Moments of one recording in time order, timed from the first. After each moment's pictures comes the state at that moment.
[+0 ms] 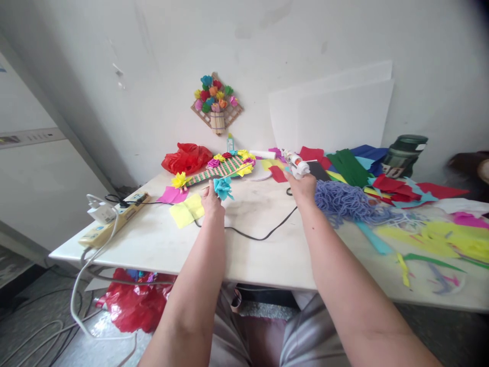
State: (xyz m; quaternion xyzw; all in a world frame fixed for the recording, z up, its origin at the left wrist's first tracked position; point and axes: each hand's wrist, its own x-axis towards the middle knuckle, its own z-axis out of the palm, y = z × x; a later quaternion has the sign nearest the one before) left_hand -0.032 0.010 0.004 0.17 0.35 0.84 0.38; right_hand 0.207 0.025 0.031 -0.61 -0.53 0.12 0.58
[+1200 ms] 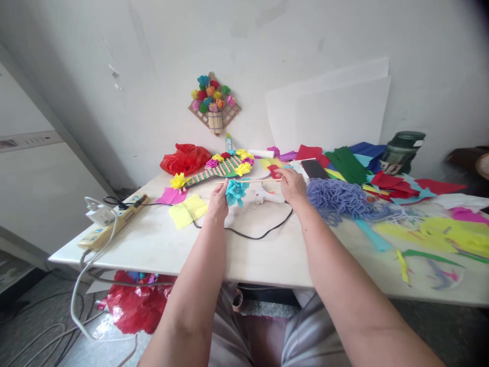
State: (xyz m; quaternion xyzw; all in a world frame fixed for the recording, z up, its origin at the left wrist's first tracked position) left_hand -0.021 0.005 0.004 0.36 0.31 0.72 0.51; right_hand 0.203 0.029 0.022 -0.50 -0.71 -0.05 0.48
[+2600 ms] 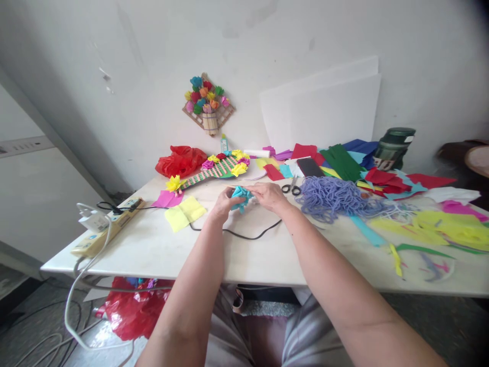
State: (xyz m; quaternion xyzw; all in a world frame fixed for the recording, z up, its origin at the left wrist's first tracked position) left_hand -0.013 -0.006 0.003 0.51 0.40 0.58 0.49; right_hand 0.165 0.004 0.025 -0.43 -0.86 -0.02 0.27
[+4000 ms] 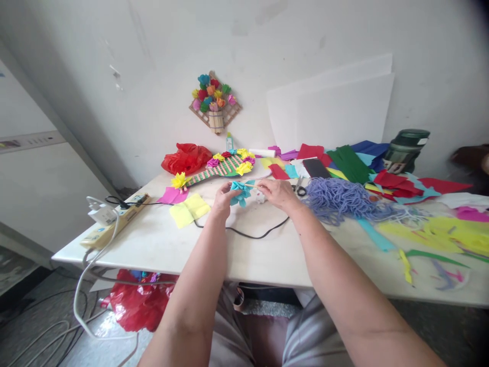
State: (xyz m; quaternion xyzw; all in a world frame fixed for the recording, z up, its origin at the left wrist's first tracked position) left_hand -0.022 0.000 0.002 0.47 0.35 0.65 0.49; right_hand 0.171 -0.002 0.035 -0.46 -0.83 -0.05 0.29
